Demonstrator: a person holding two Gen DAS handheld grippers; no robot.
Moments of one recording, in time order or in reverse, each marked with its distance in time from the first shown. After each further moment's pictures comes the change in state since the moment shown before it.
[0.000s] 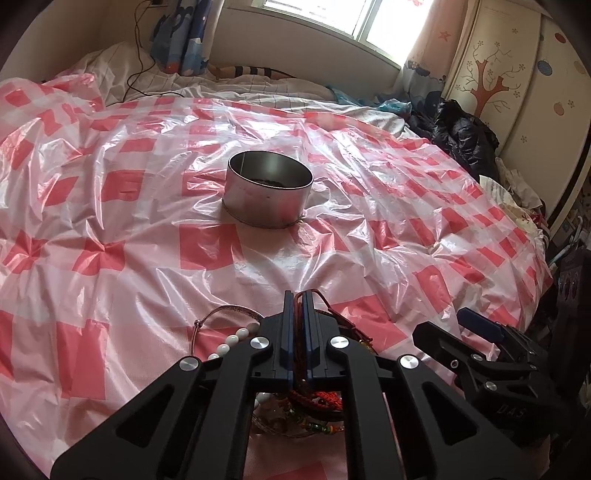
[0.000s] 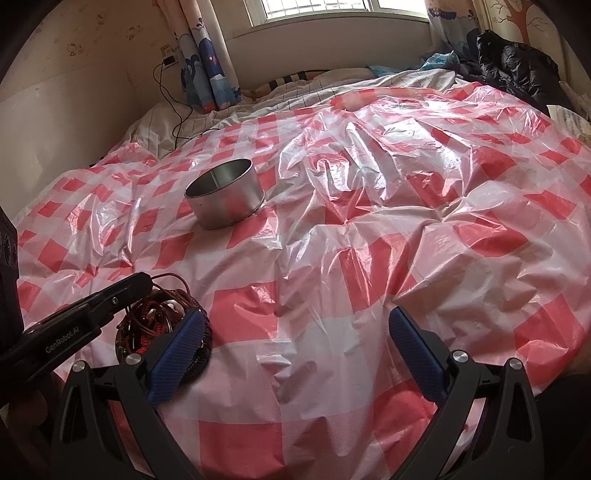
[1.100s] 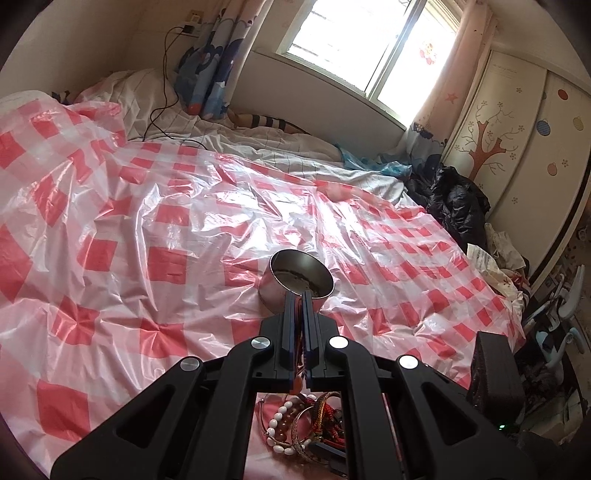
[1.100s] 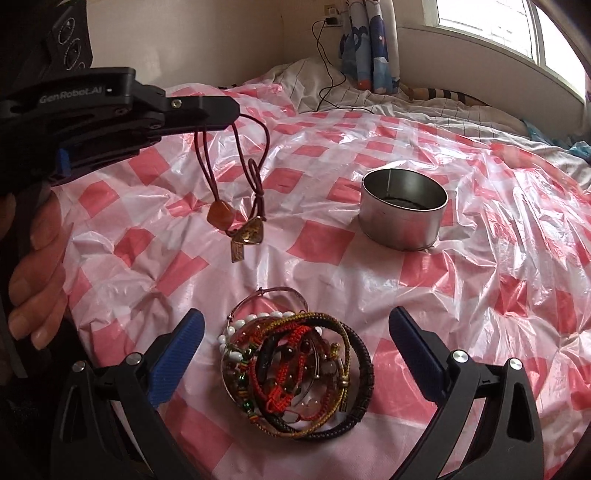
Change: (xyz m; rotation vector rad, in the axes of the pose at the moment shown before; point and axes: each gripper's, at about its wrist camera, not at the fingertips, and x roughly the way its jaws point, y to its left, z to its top) left arm -0.069 0.060 0.072 -0.106 -0.163 -0.062; right arm 0.034 0.116 0.016 -0.493 0.099 0.296
